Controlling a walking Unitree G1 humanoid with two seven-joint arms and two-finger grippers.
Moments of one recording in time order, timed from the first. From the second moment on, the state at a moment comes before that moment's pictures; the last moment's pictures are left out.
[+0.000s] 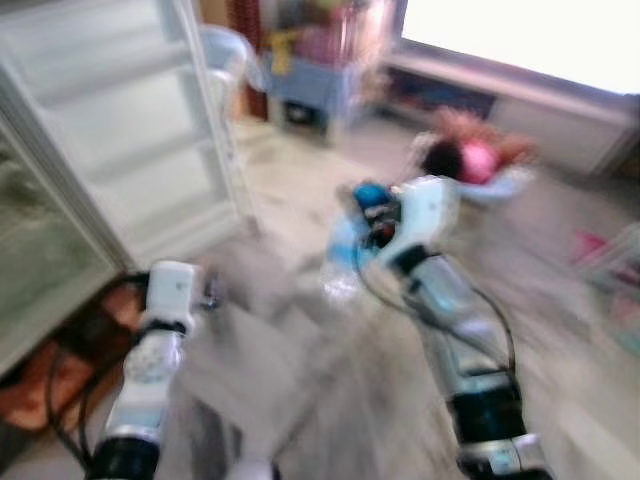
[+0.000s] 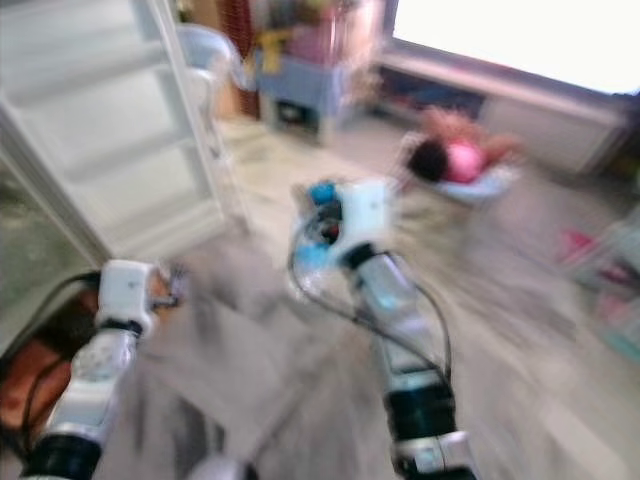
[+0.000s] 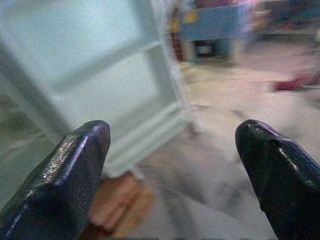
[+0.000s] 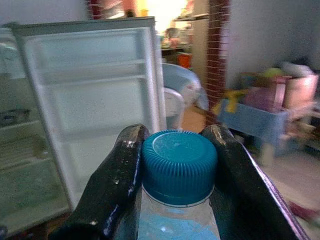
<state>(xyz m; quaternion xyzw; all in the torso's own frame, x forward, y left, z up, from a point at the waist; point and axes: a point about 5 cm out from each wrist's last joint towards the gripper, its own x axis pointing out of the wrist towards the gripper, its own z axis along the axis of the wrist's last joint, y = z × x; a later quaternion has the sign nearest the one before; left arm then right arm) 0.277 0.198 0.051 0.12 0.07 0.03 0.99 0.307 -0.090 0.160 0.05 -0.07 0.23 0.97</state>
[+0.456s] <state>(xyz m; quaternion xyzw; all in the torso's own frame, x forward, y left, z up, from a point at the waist) 0.251 0.201 0.063 0.10 0.04 0.04 0.99 0.293 -0.131 0.134 0.02 -0.04 0.16 0.99</state>
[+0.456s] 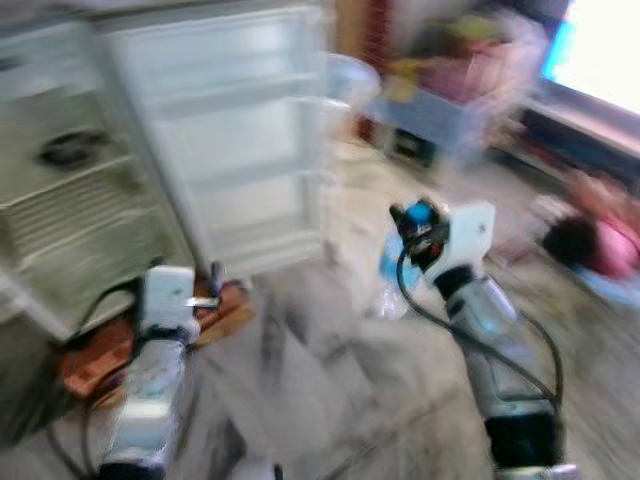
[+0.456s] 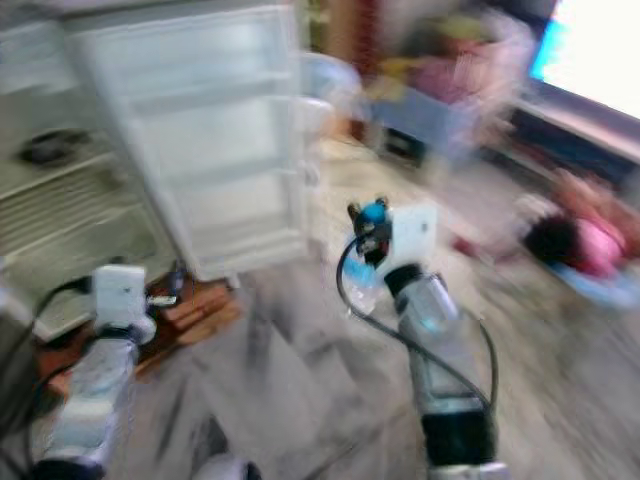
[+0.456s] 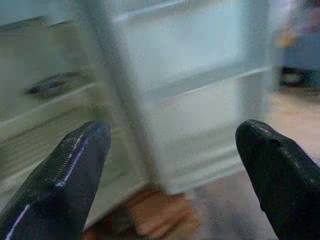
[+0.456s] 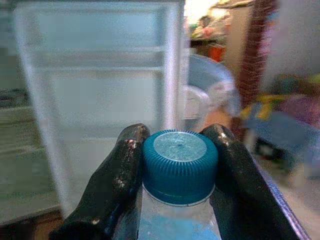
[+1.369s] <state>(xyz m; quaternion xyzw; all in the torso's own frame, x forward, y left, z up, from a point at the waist) 0.229 0.175 0.063 0.06 0.03 -0.04 1.00 0.270 -0.169 0.109 -0.02 0.00 0.08 1.00</state>
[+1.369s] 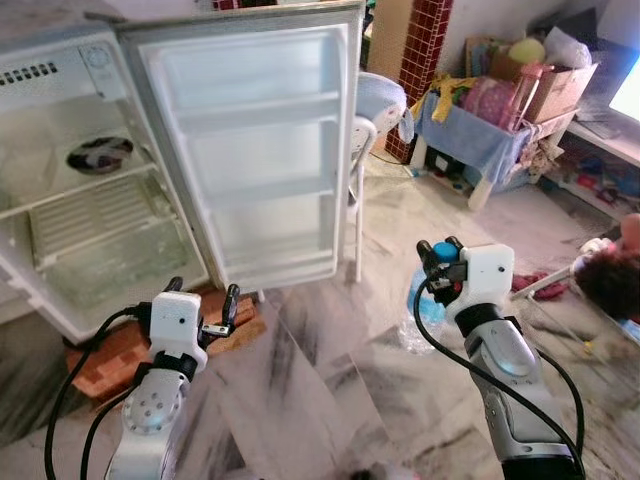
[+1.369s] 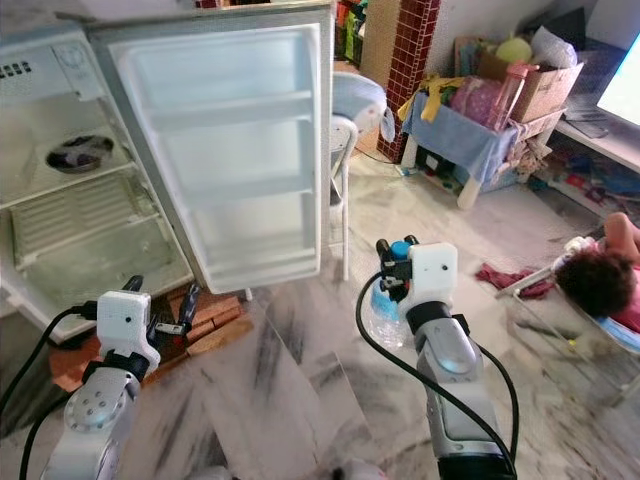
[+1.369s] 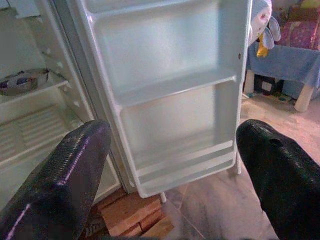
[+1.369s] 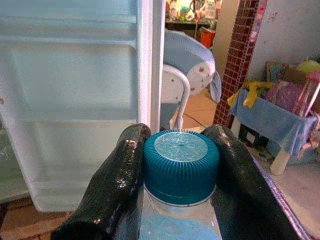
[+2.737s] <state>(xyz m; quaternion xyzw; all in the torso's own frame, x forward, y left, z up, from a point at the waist) 0.242 0.182 0.064 0.13 0.03 -0.01 0.99 0.283 -0.173 0.122 -0.01 -0.03 0.08 1.00</state>
